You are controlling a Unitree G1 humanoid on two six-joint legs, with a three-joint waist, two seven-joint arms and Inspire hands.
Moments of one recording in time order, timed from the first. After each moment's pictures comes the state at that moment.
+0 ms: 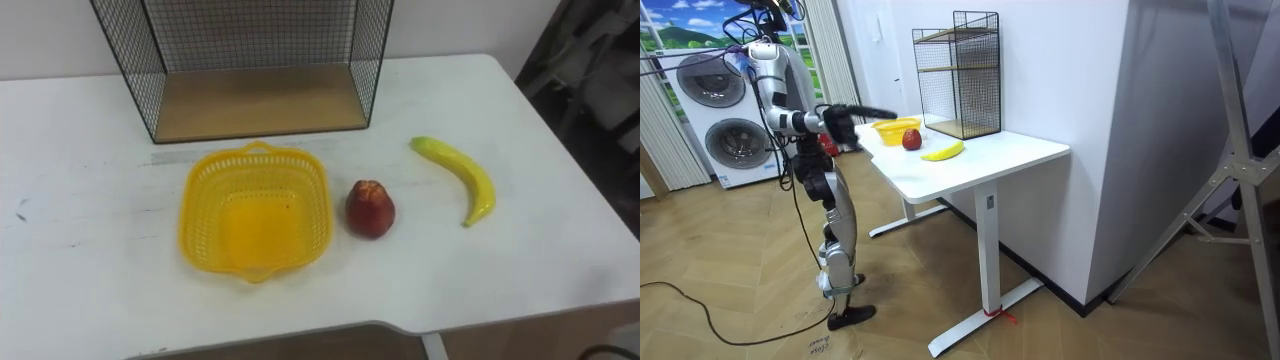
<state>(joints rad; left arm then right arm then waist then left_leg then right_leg) 0.31 0.22 0.21 1.07 0.26 0.06 0.12 0.10 -0.35 -0.52 0.08 0.33 -0.12 -0.93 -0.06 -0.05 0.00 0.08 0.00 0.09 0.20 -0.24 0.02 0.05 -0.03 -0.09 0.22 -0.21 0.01</state>
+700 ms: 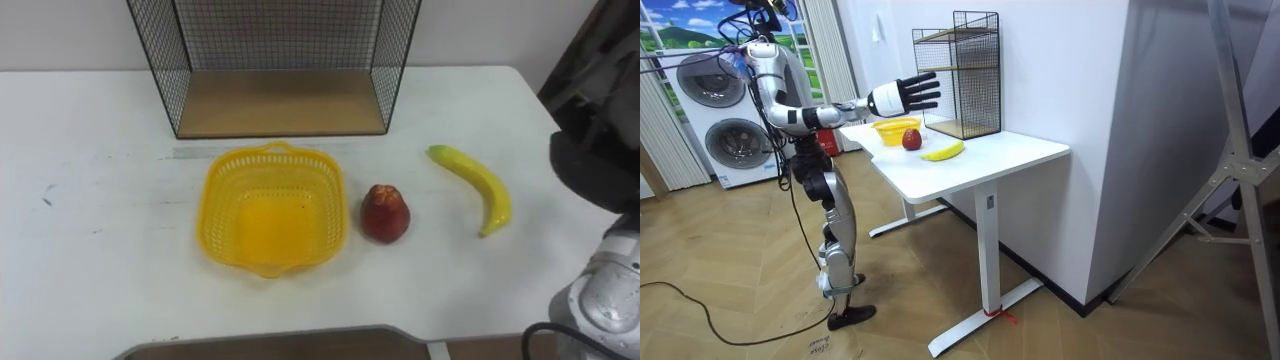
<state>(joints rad) 0.30 0.22 0.14 1.06 0.30 0.04 0.10 0.10 -0.40 -0.25 0.02 0.26 -0.13 -0.45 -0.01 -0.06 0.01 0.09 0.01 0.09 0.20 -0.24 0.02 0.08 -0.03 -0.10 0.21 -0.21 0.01</state>
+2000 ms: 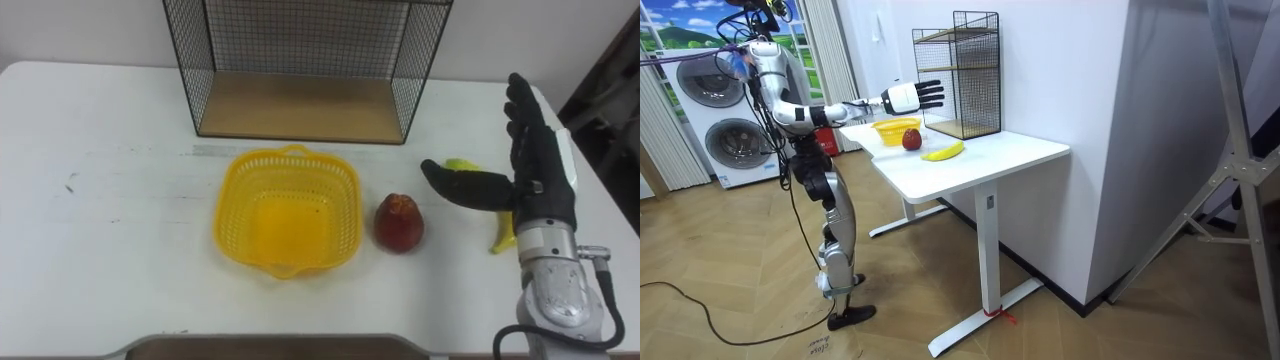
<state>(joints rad) 0.28 0.23 0.11 1.08 0.32 0.04 0.05 0.10 -0.40 -0.14 0.01 0.16 -0.12 -0.06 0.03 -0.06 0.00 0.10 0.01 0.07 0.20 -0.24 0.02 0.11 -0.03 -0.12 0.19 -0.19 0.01</state>
